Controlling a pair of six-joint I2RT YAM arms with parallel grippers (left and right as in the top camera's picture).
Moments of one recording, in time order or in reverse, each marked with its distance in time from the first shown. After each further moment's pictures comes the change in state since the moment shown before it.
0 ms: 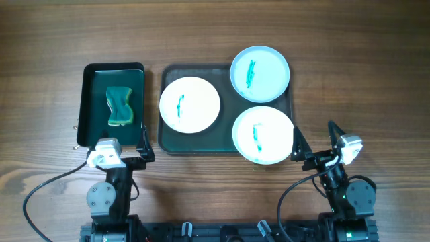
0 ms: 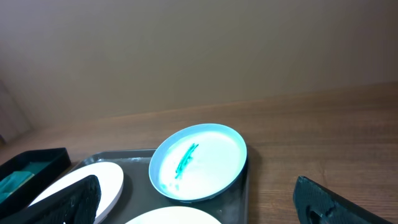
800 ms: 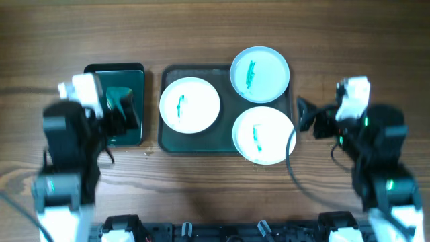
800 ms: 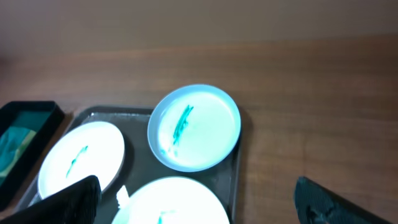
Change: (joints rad) left arm 0.000 0.875 0.999 -0.679 0.006 0.040; right arm 0.001 0.824 0.852 -0.565 -0.021 -0.138
